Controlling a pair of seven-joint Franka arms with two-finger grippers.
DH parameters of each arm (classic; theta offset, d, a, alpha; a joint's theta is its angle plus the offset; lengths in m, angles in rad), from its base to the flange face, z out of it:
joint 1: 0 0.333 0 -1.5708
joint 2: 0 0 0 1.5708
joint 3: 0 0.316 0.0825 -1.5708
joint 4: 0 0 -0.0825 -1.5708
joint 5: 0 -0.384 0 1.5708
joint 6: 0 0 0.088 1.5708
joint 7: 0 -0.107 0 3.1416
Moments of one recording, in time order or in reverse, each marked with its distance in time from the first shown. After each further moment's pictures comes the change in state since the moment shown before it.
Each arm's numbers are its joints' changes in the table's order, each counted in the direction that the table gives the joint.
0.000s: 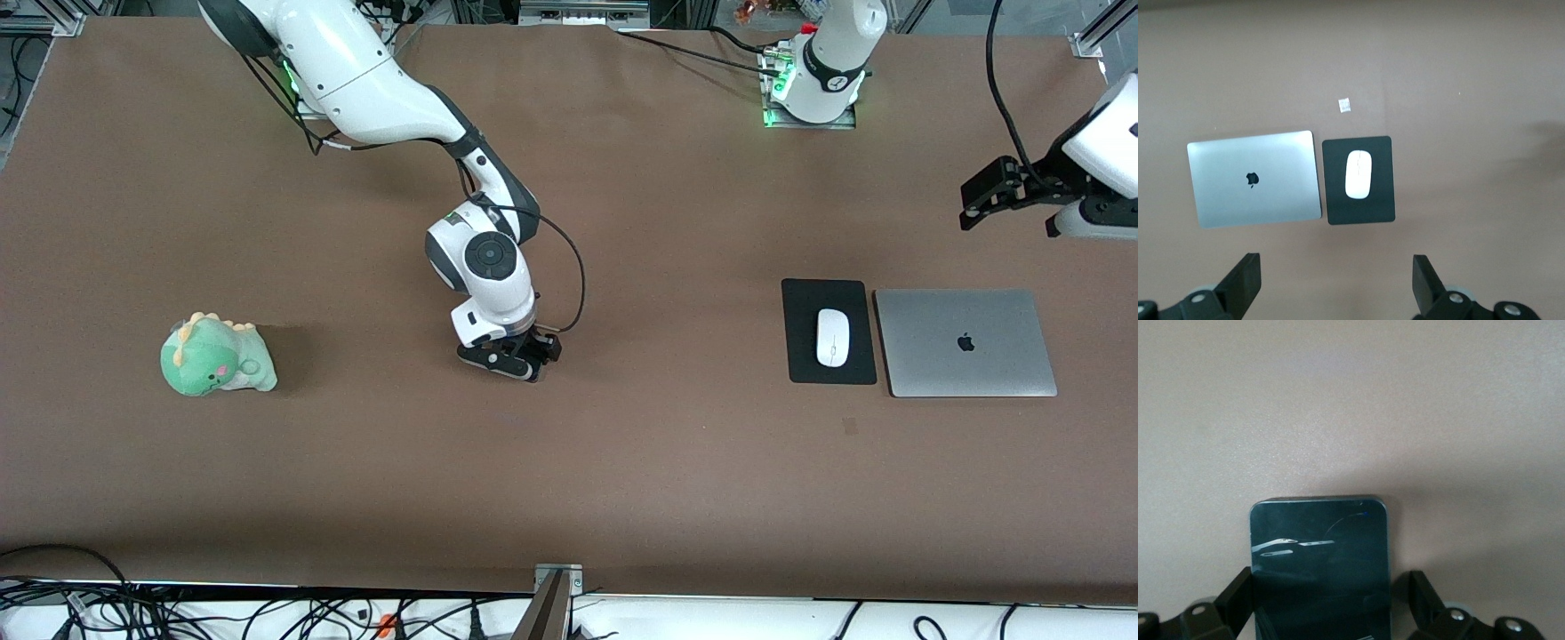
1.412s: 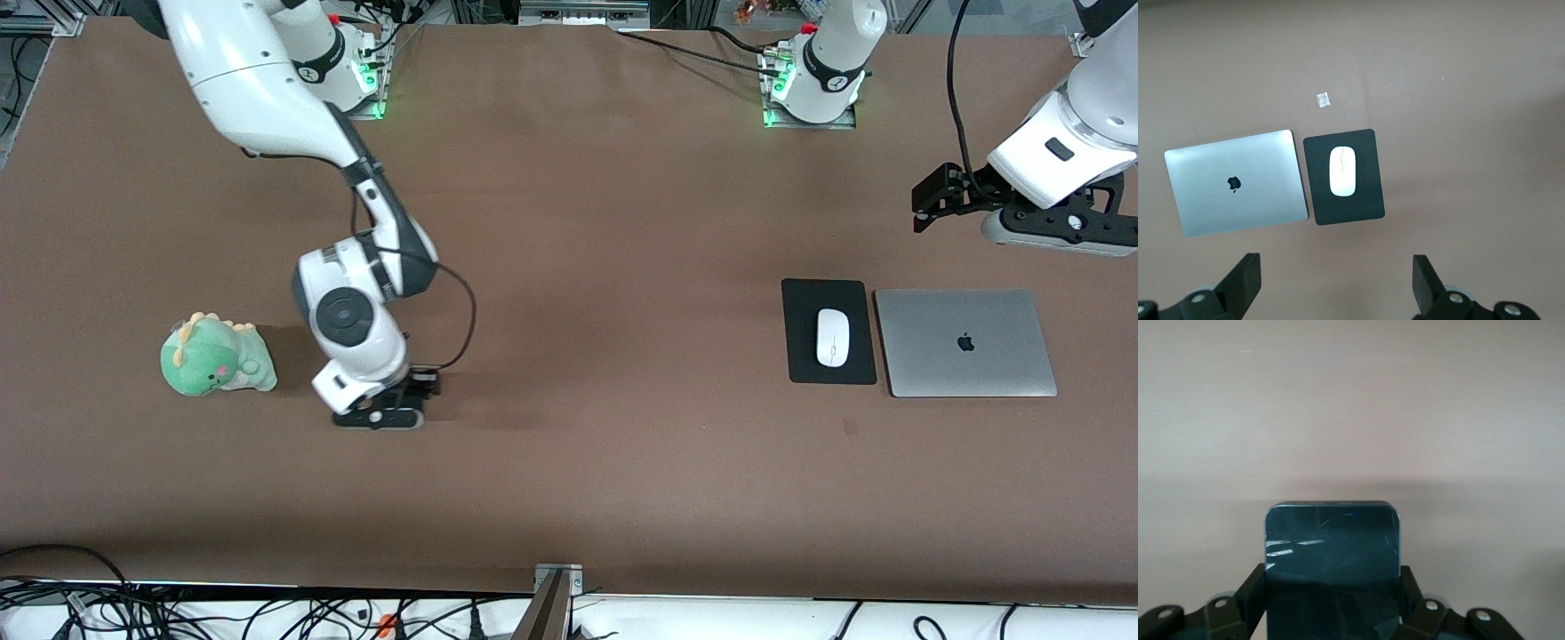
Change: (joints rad) left arm -0.010 0.012 -0.055 0.044 -0.006 -0.035 0.000; right arm -0.290 -0.107 -0.041 -0.015 0.001 0.217 0.688
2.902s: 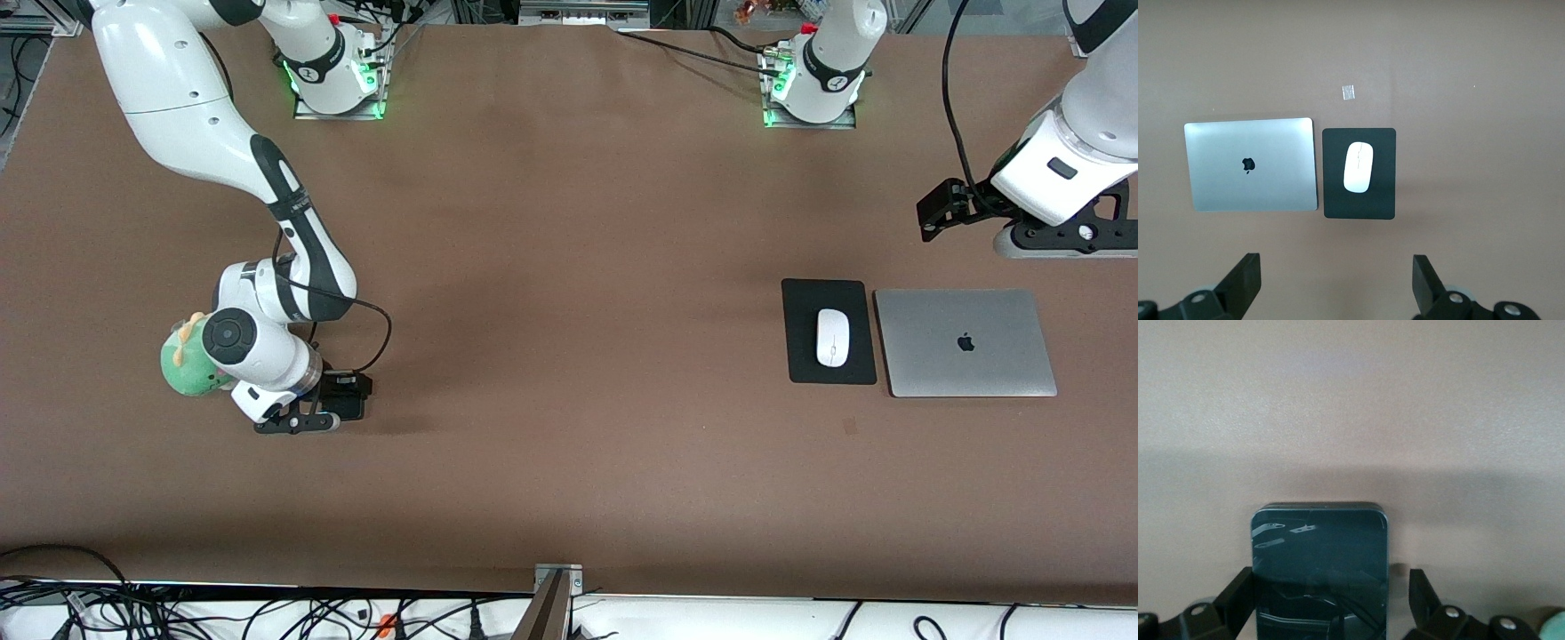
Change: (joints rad) left arm 0.010 0.014 -0.009 0.002 -0.047 0.005 0.134; right arm -0.168 -0.004 0.004 0.171 -0.129 -0.186 0.277
